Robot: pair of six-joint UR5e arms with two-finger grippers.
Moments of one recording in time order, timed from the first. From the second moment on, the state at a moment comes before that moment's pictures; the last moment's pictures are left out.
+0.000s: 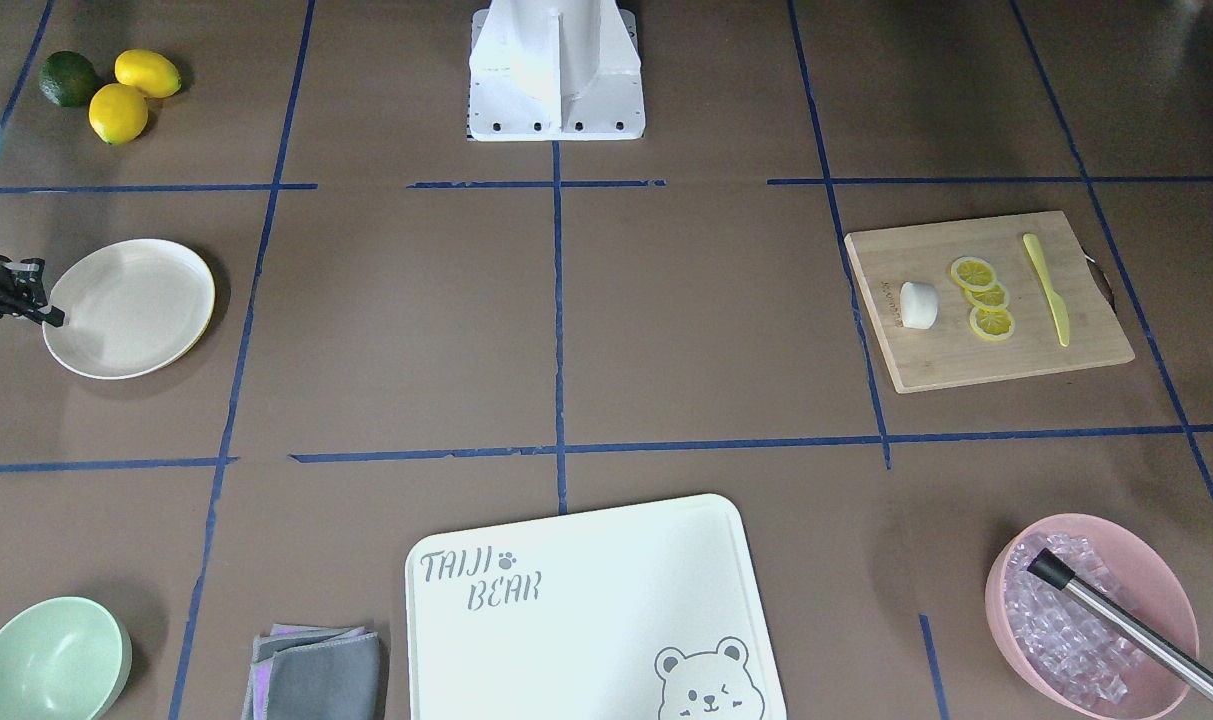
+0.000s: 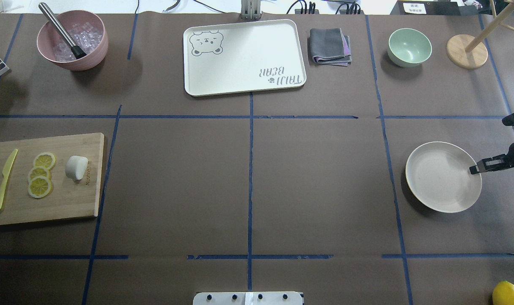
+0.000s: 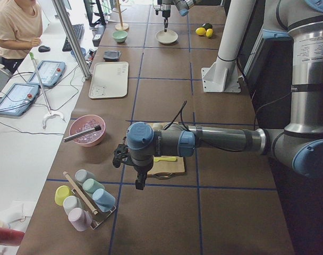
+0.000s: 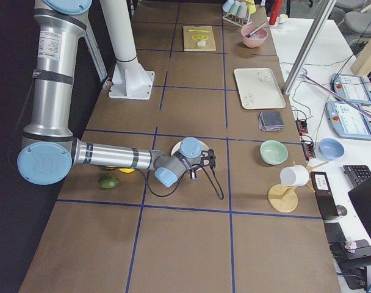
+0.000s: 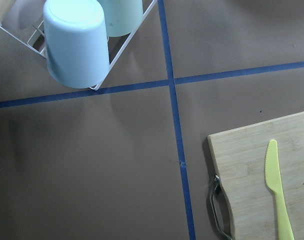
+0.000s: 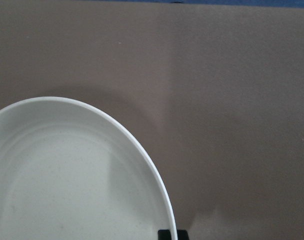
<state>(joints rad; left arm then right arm) -1.61 -1.49 -1.71 -1.54 -2.37 0.15 1.03 -1.73 1.56 -0.66 2.34 0.72</state>
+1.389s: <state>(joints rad) -1.61 -1.49 -1.72 -1.54 -2.37 0.15 0.76 -1.13 1.64 -1.12 2.24 0.95</state>
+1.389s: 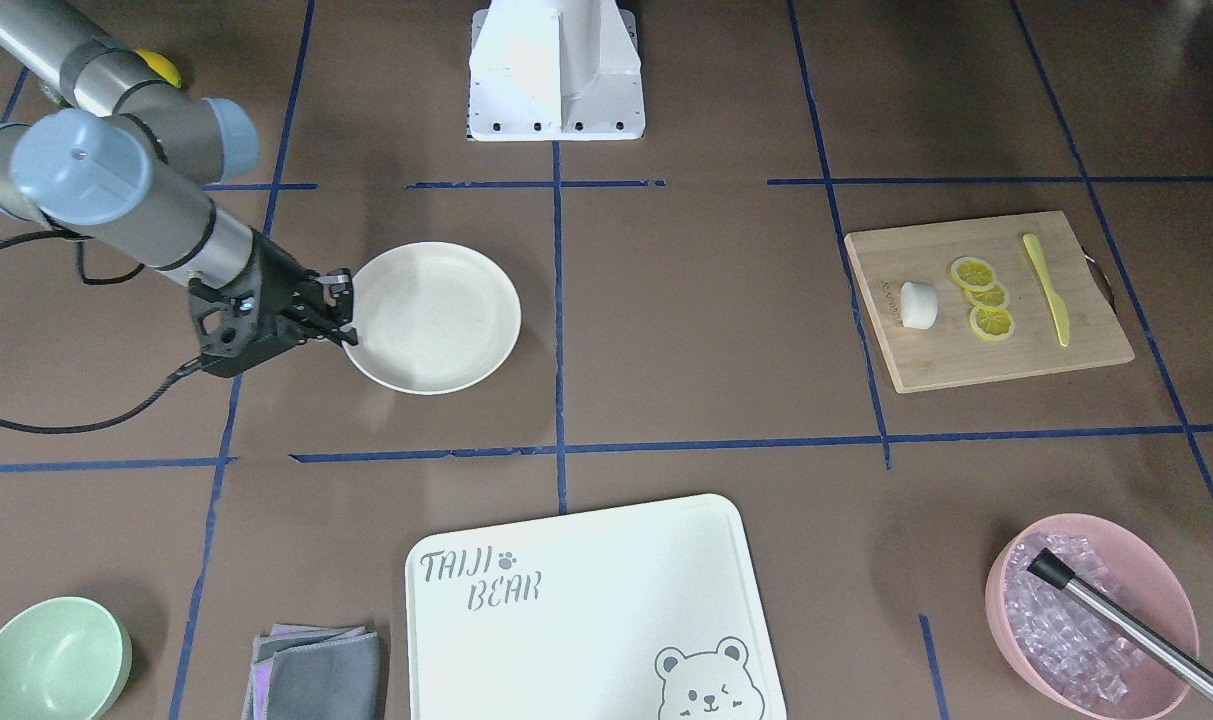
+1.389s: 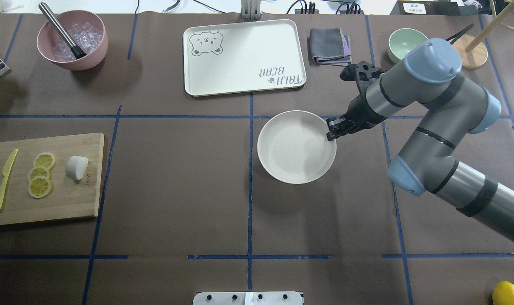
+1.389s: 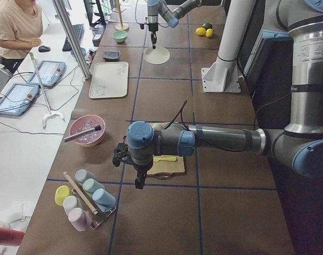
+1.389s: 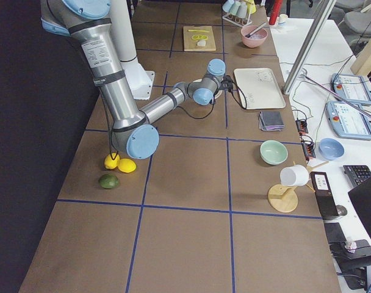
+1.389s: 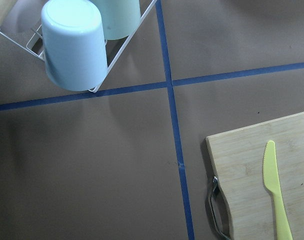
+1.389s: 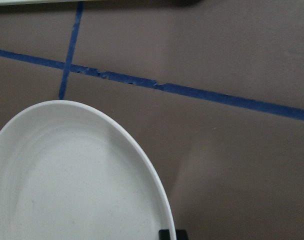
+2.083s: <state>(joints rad) -1.61 -1.49 -1.71 -1.54 -2.37 0.14 0.60 -0.98 1.52 -1.15 2.05 1.14</state>
